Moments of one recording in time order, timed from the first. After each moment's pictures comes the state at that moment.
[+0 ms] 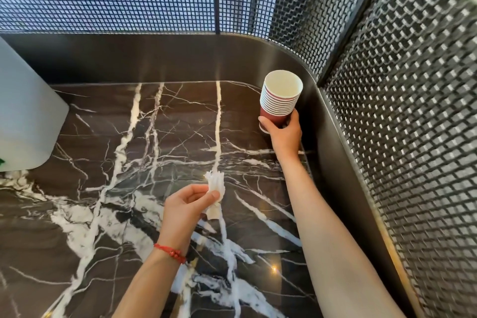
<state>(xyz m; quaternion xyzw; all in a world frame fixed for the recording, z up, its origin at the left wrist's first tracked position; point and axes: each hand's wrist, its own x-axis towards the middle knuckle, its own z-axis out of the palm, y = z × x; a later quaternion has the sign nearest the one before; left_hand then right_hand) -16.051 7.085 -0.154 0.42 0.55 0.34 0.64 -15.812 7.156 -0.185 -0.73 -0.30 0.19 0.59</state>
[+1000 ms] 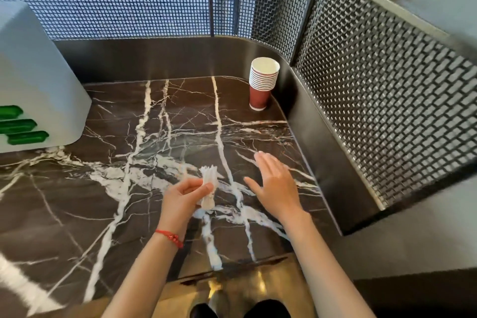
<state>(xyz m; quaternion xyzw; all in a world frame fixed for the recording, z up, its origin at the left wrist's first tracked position) -16.125 7.009 -0.153 0.47 0.52 0.33 0.63 -15.930 6.943 -0.166 -0.78 -0.60 0.04 0.16</state>
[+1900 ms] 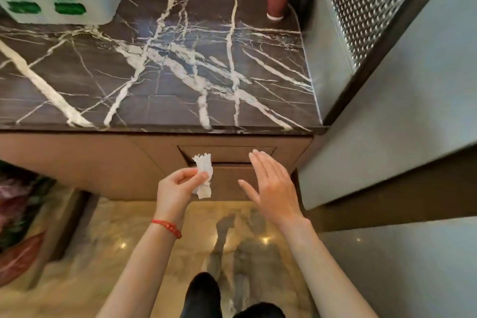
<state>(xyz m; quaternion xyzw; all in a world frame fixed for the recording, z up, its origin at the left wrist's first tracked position) -16.176 6.760 -0.203 0.36 0.62 0.36 0.60 -15.993 6.704 -0.218 -0.69 -0.69 0.03 0.21</state>
